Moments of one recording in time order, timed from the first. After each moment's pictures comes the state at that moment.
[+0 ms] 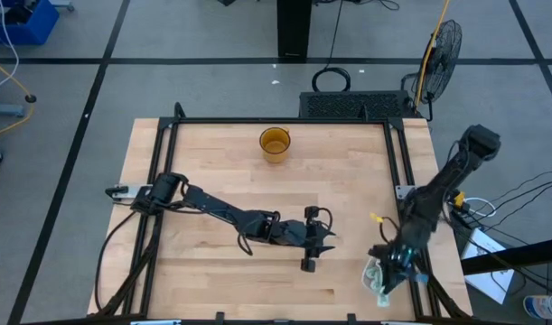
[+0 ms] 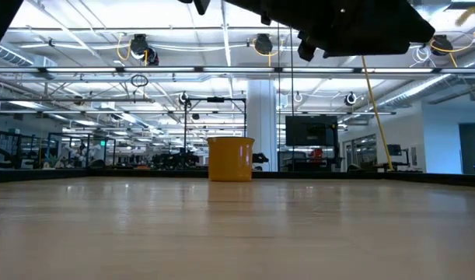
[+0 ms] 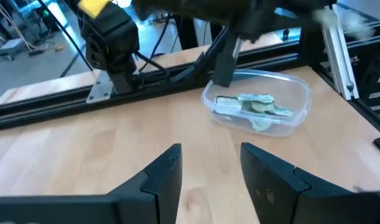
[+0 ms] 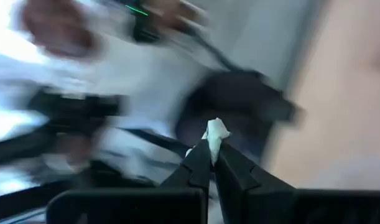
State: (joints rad) left arm -0.29 2.16 1.58 0.22 -0.21 0.10; right arm 0.88 0.96 0.21 0.50 -0.27 0.96
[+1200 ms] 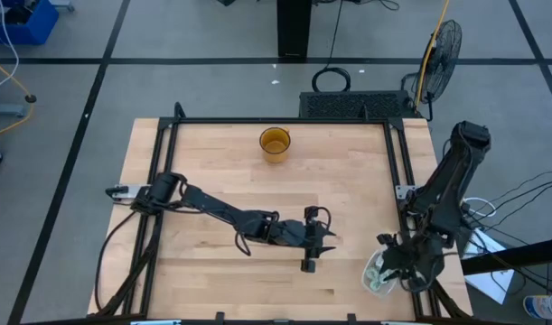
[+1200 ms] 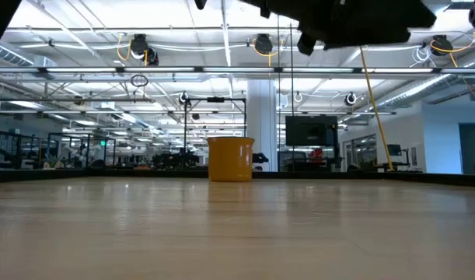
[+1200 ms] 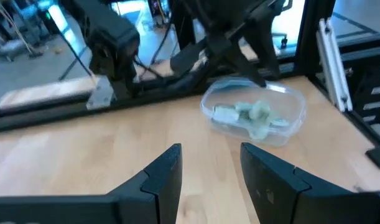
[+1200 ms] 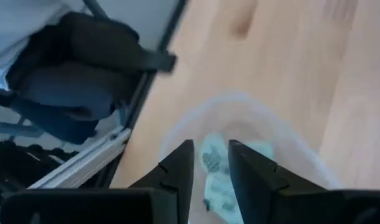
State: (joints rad) left arm -0.29 2.15 1.58 0.24 -0.21 0.08; right arm 1.14 0.99 0.50 -0.35 0.21 0.82
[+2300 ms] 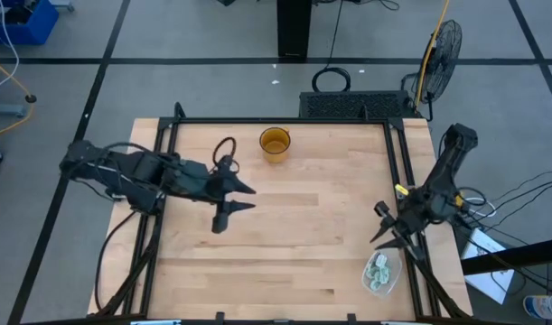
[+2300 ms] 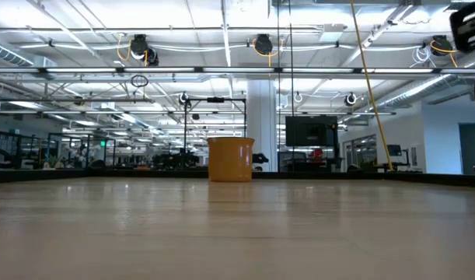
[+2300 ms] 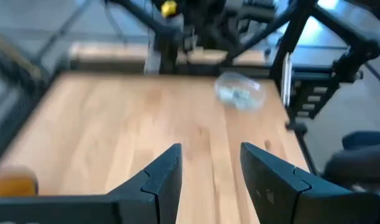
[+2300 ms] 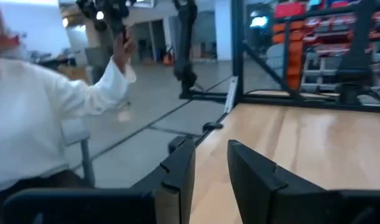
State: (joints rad) left arm -0.26 1.29 1.44 -0.61 -0.18 -0.17; right arm 0.99 0.32 0.14 0.18 0.47 0.13
